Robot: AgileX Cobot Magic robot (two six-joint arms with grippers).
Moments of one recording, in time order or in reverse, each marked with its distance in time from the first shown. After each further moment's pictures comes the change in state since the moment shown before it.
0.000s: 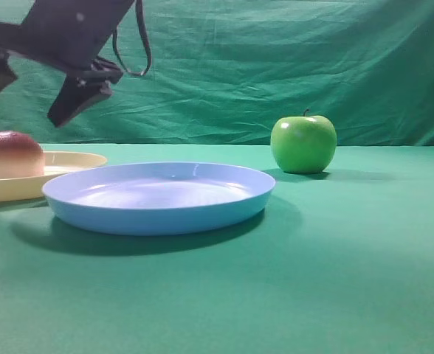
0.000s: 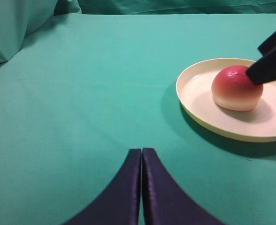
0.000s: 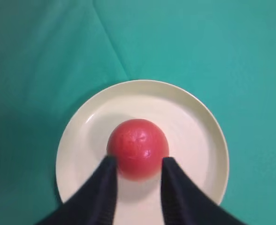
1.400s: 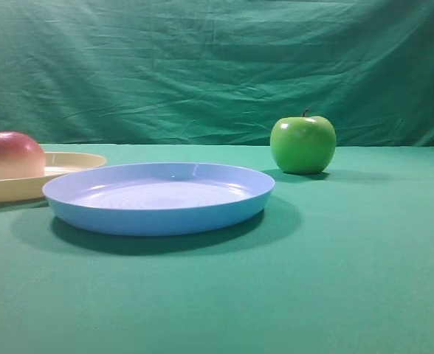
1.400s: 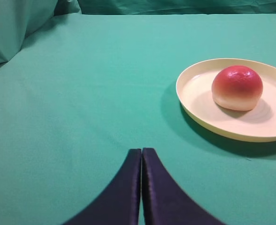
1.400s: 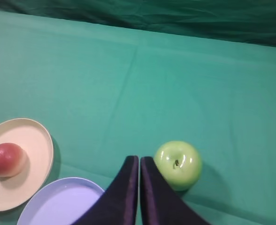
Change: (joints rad) left arm 0.000 0.000 0.000 0.000 0.000 0.000; right arm -0.348 -0.750 0.522 -0.370 0.082 0.612
